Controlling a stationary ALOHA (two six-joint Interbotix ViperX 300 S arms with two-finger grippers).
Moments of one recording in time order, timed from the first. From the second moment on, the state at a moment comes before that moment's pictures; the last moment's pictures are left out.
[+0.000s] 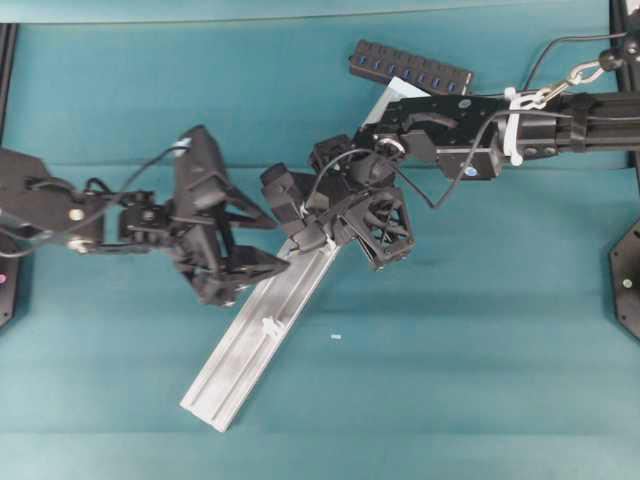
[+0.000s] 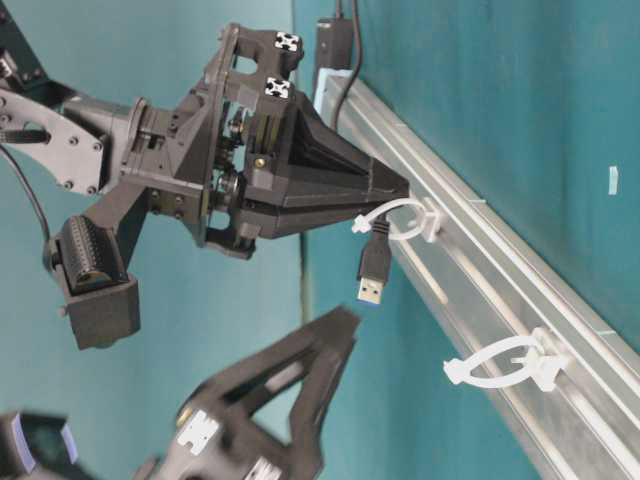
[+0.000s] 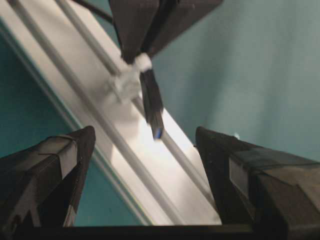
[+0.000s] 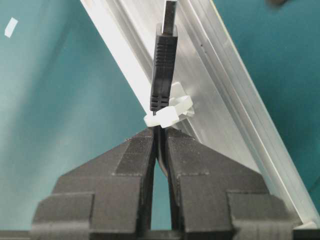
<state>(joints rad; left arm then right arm) 0.08 -0.01 0.84 0.02 -0.33 -0.39 -0.23 0.29 0.23 0.33 0.87 -0.92</state>
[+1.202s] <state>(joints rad) 0.08 0.12 0.74 0.02 -0.35 -0.39 -0.25 0.29 0.23 0.35 0.85 -0.91</state>
